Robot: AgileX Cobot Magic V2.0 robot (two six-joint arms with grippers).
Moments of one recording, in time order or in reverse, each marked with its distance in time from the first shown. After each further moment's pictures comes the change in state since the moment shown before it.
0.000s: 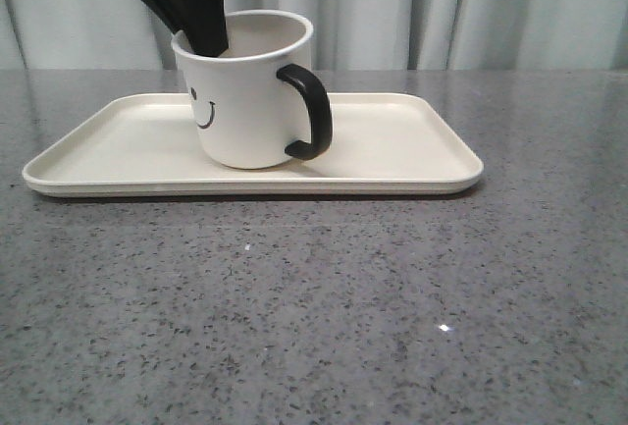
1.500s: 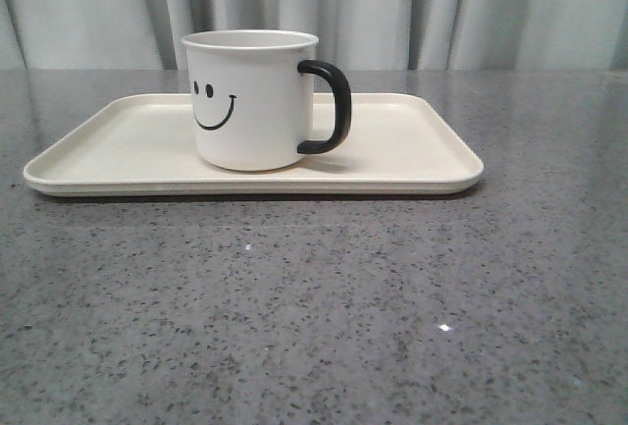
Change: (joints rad) left arm 0.000 -0.151 -0.213 0.152 0.148 0.001; right arm 0.000 0.000 0.000 0.000 0.008 0.000
